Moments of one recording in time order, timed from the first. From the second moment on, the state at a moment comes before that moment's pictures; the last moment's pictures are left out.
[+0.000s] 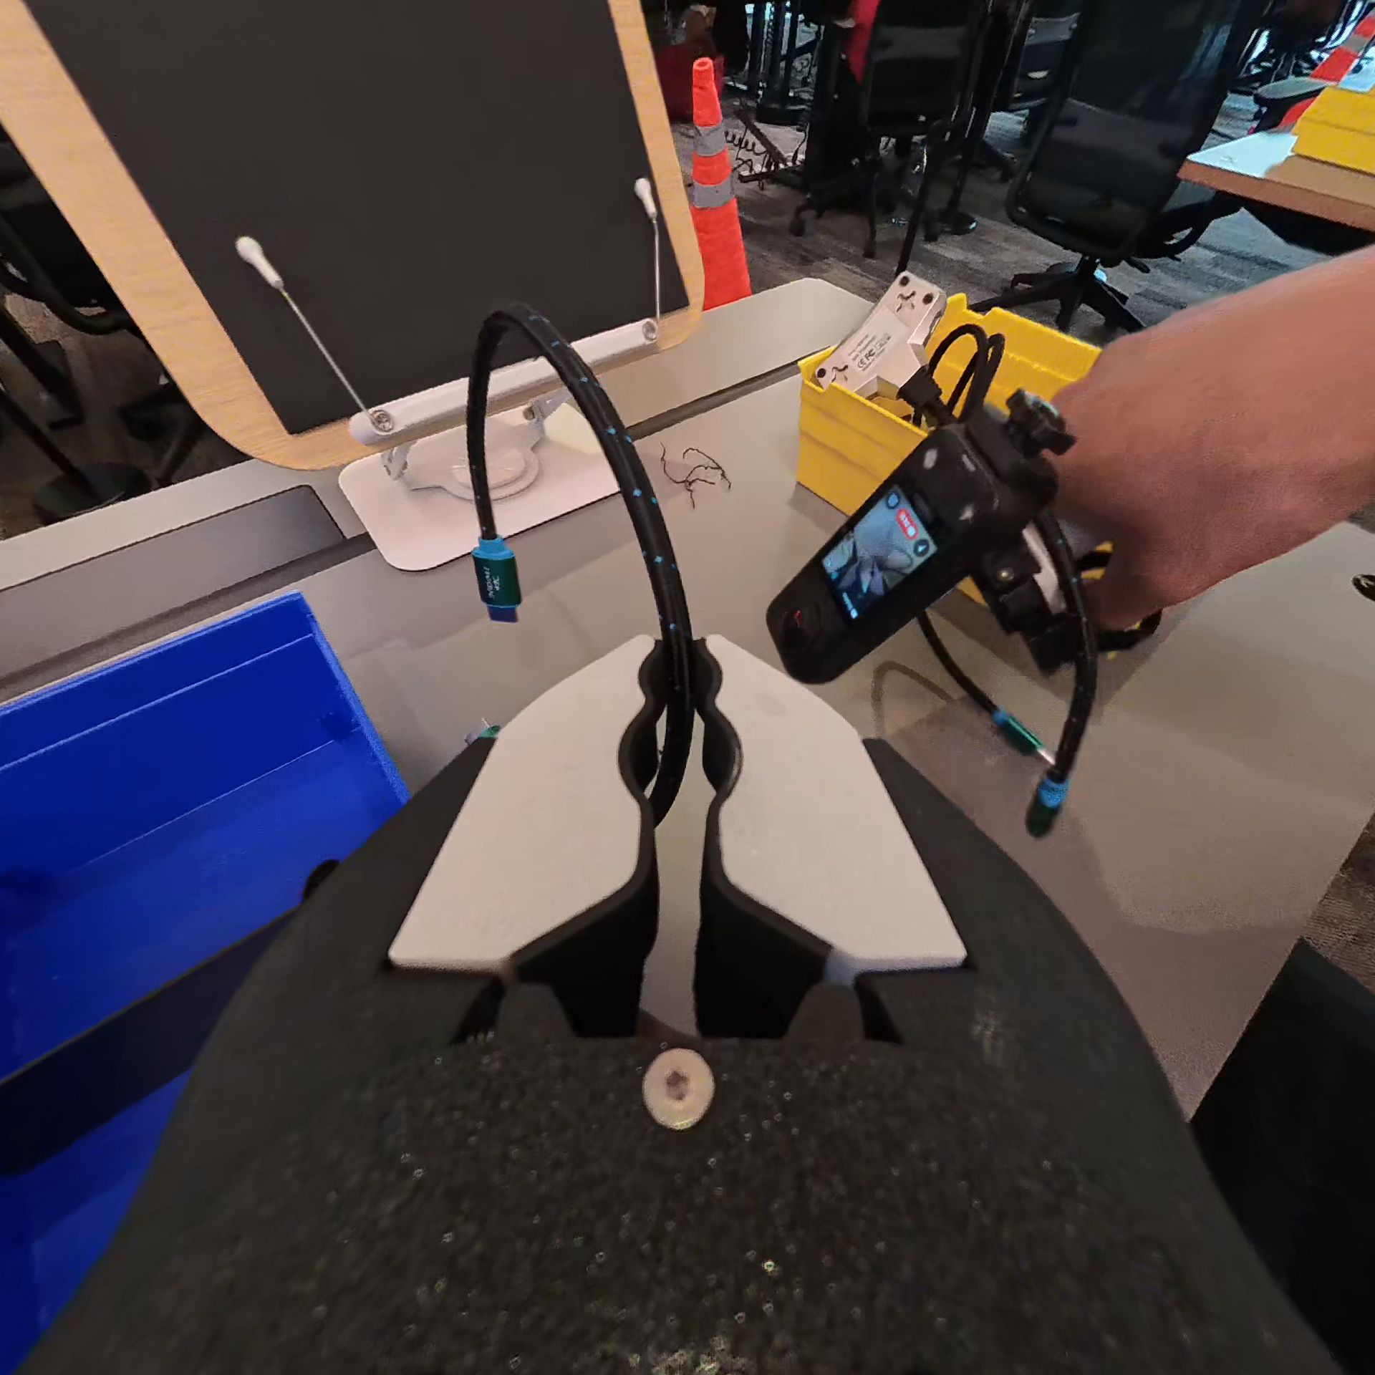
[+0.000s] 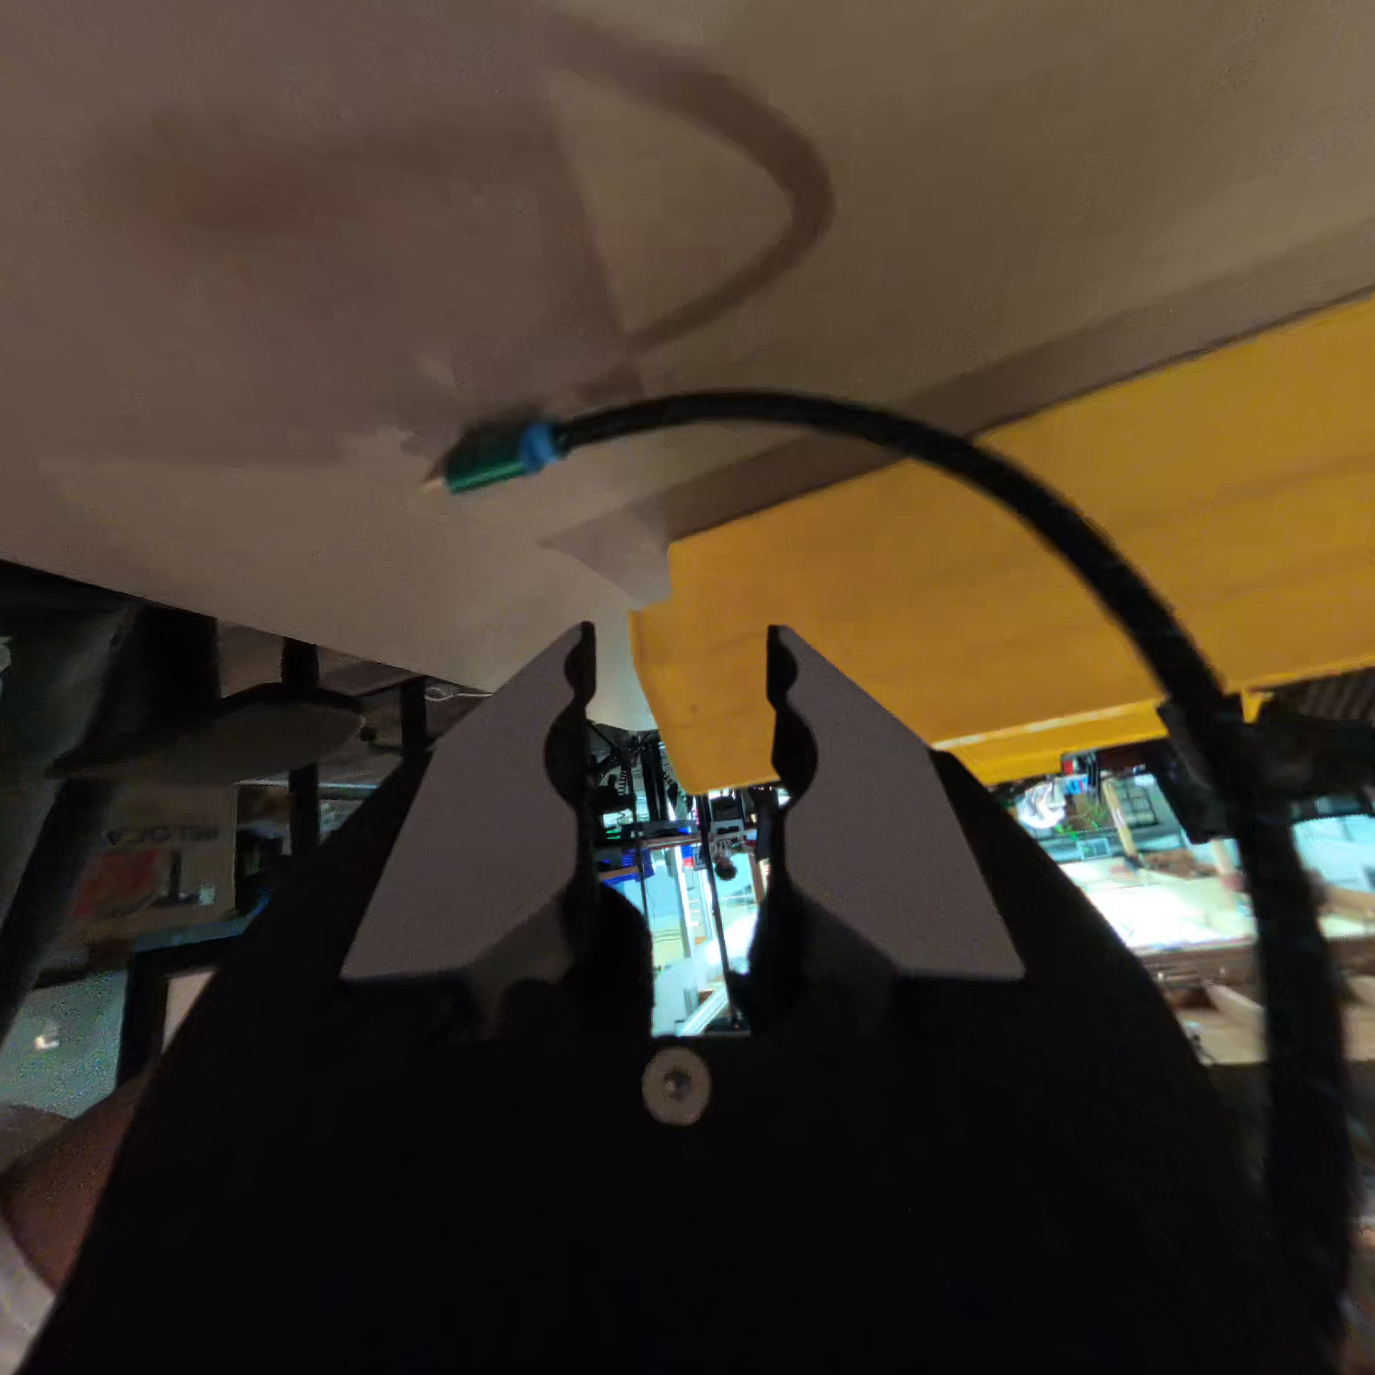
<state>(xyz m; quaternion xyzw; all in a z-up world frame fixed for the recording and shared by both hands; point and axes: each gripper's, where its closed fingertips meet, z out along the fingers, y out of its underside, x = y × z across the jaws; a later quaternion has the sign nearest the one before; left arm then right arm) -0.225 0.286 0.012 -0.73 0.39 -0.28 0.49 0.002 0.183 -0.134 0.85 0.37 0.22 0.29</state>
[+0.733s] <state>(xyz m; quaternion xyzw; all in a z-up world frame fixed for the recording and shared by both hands) -0.207 0.256 -0.040 -0.67 0.57 -0.08 0.47 -0.155 0.250 -0.063 0.82 0.24 -0.34 -0.39</state>
